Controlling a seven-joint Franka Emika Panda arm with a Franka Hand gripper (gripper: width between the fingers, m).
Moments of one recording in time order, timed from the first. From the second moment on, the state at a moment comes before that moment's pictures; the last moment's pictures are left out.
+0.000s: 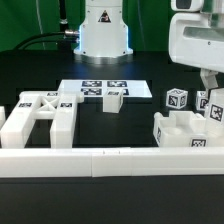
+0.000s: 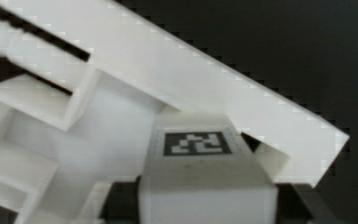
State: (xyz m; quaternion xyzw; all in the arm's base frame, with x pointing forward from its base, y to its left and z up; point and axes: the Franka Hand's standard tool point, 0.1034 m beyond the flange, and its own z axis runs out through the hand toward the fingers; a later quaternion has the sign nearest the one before) arm 0.621 0.124 0.073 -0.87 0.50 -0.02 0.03
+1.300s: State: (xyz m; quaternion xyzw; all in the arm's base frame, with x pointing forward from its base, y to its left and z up) arm 0.624 0.121 0.073 -1.00 -0.08 -0.04 0.01
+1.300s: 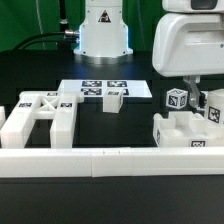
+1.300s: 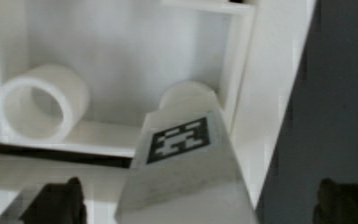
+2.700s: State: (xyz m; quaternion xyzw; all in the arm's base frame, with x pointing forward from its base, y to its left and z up) arm 0.627 0.096 0.074 -0.96 0.28 -0.03 0.01
